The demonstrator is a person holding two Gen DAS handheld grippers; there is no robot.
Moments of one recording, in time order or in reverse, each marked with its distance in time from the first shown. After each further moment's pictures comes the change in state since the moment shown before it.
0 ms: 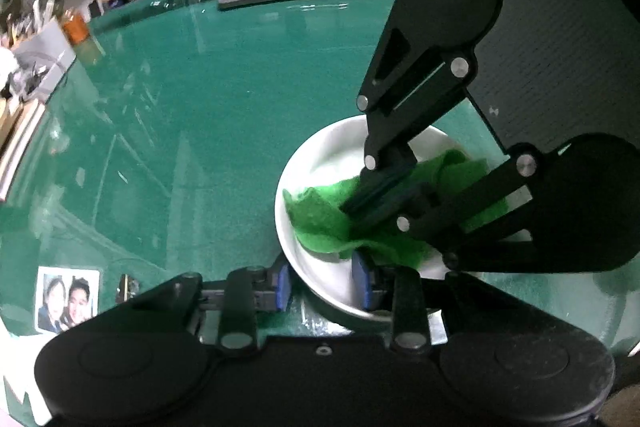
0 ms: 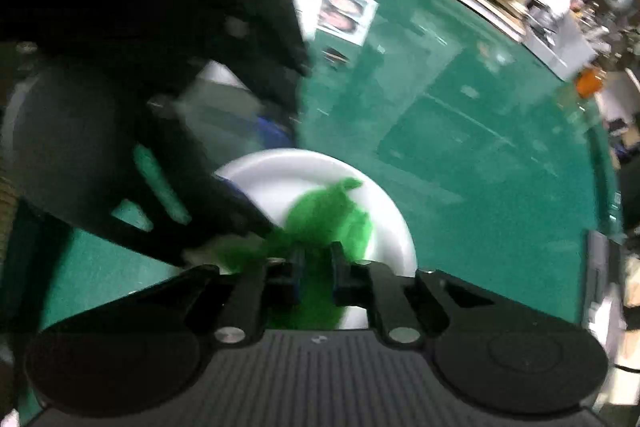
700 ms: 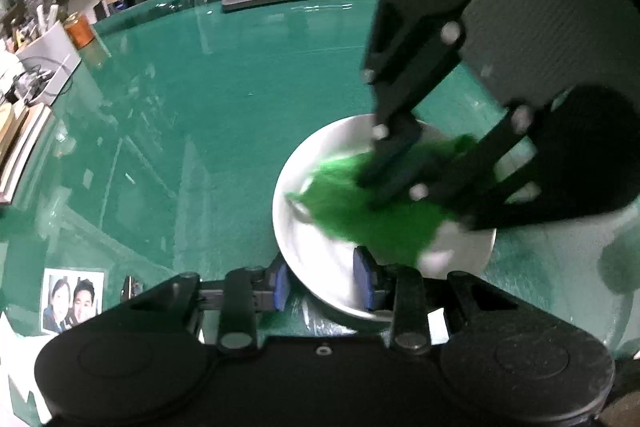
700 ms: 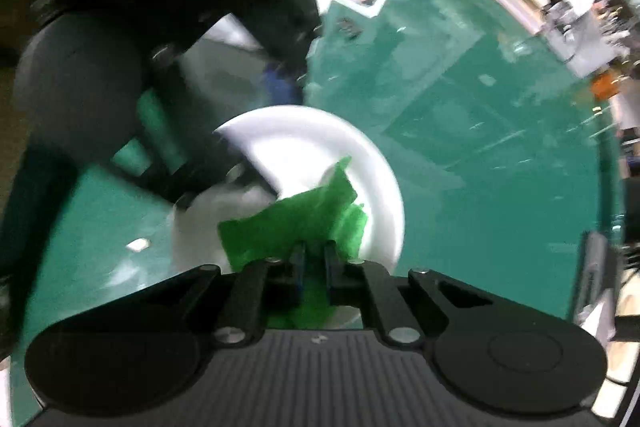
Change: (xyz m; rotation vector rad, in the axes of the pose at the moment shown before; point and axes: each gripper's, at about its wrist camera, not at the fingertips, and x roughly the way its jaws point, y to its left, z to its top) left arm 0.002 0.001 0.002 -0.015 0.004 0.024; right arm -0.003 -0.003 0.005 -0.125 0.078 -0.079
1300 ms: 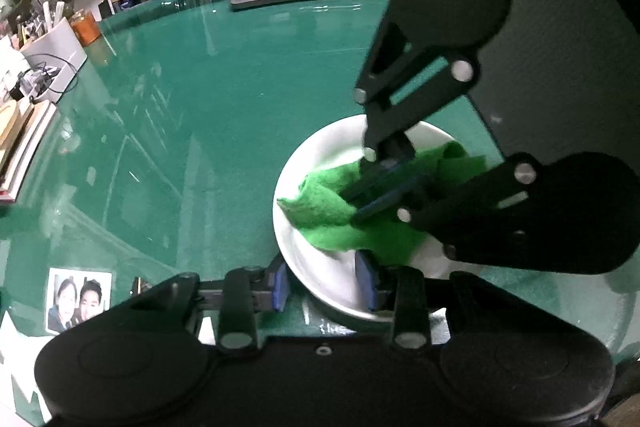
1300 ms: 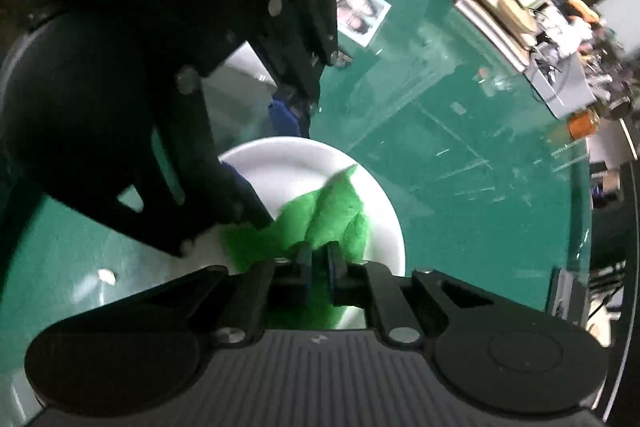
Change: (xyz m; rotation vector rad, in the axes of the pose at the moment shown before) left arm 0.001 0.003 -0.001 0.012 -0.005 0.022; right arm -0.011 0.022 -0.008 -0.016 -0.038 -0.054
